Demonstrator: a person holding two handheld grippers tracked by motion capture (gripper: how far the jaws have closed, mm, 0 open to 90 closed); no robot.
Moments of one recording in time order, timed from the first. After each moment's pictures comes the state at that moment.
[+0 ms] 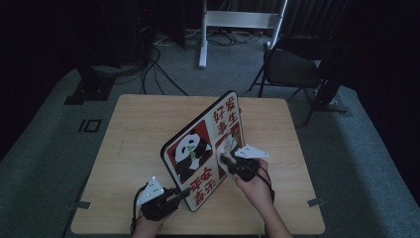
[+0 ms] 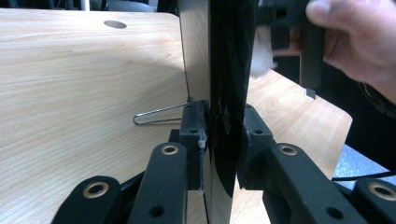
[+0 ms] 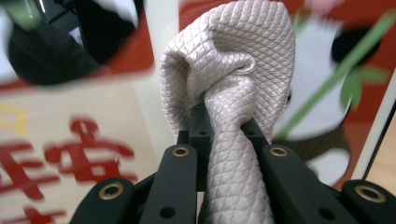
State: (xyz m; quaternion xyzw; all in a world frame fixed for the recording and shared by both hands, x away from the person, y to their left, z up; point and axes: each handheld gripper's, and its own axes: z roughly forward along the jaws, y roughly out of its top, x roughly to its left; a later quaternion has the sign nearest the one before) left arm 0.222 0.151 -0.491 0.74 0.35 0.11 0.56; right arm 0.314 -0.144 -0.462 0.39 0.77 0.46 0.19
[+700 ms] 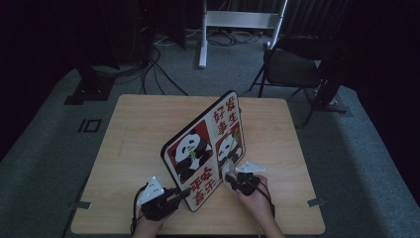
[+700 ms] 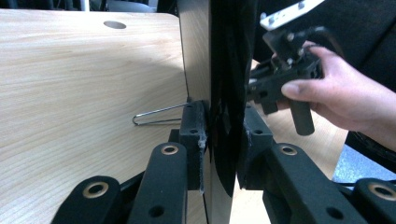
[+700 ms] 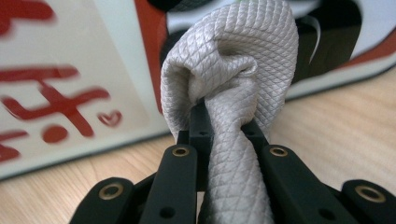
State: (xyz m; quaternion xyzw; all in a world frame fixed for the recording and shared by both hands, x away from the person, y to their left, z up) left arm 0.222 0.150 -0.491 0.74 0.35 0.11 0.57; right arm 0.303 -0.157 -0.534 0.44 0.80 0.39 0.14
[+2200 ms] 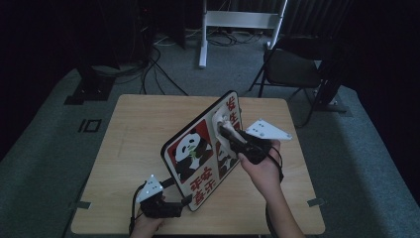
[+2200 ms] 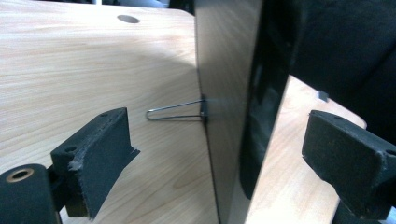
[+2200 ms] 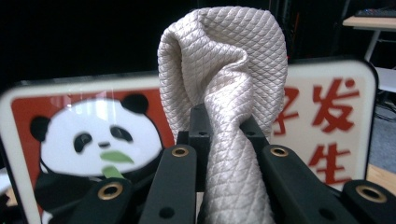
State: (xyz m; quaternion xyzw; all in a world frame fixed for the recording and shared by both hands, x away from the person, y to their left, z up) left arm 0.228 0.154 -0.494 0.73 0.37 0.11 0.56; right arm 0.301 -0.140 -0.335 0.33 0.71 0.58 0.23
